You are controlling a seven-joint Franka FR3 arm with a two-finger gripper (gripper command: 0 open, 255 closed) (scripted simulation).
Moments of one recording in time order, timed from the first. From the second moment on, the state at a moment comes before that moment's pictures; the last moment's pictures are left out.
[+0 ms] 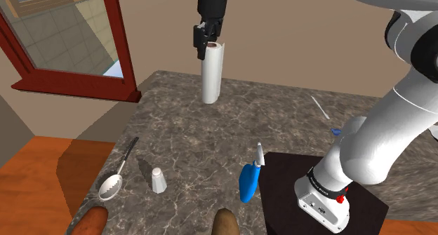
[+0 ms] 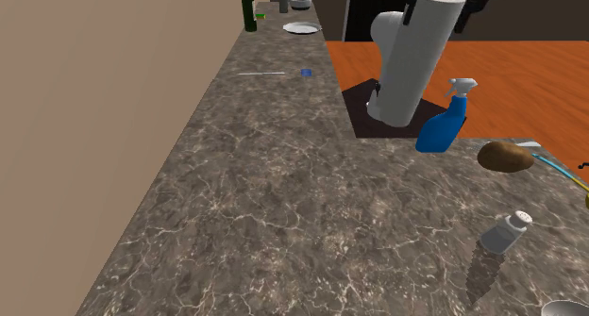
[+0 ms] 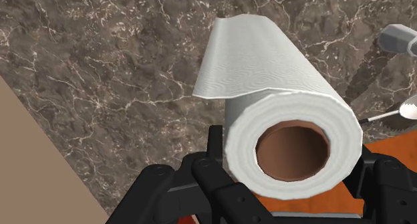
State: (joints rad) arm 0.33 -0.04 0.21 -1.59 -0.05 1.60 0.05
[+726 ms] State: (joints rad) arm 0.45 -0.06 0.34 -1.53 -0.05 1.51 0.30
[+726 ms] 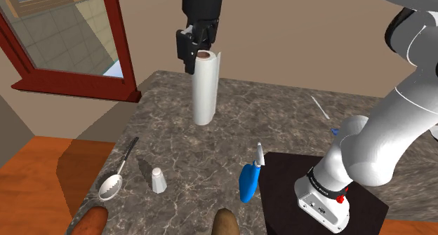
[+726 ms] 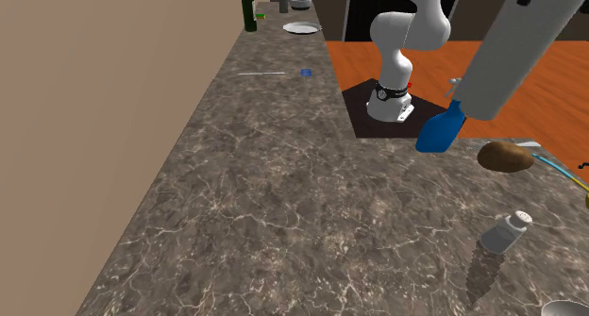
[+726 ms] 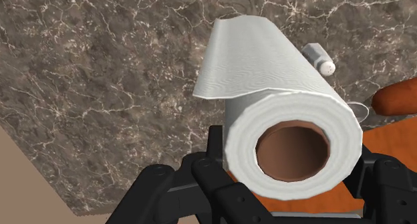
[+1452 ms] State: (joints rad) arm 0.55 -0.01 0.46 -1.45 -0.07 1.47 0.51
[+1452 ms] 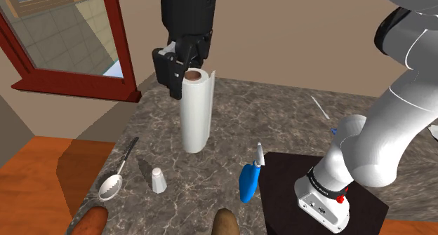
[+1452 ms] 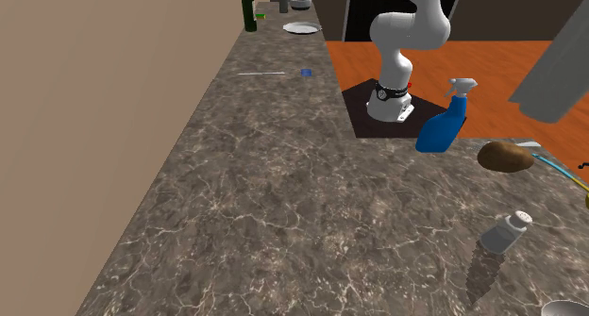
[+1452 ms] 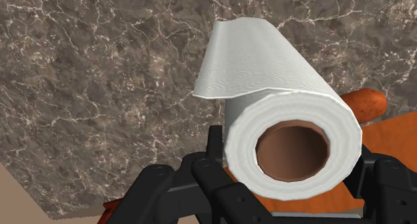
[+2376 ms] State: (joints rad) arm 0.55 -0.07 0.45 -1.71 -0.05 1.67 0.51
